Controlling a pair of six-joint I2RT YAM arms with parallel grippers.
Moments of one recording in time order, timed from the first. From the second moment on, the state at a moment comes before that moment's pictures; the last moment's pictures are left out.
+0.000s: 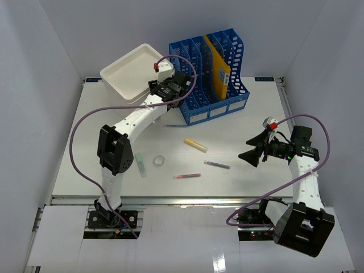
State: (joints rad) left arm -0.63 2.04 1.96 -0.75 -0.95 -0.64; right arm -0.30 1.01 0.74 -0.76 -1.27 -0.80
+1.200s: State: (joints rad) left arm -0.63 2.04 1.93 -0.71 -0.95 -0.62; right arm -0.31 1.01 0.74 -0.76 -1.27 -0.80
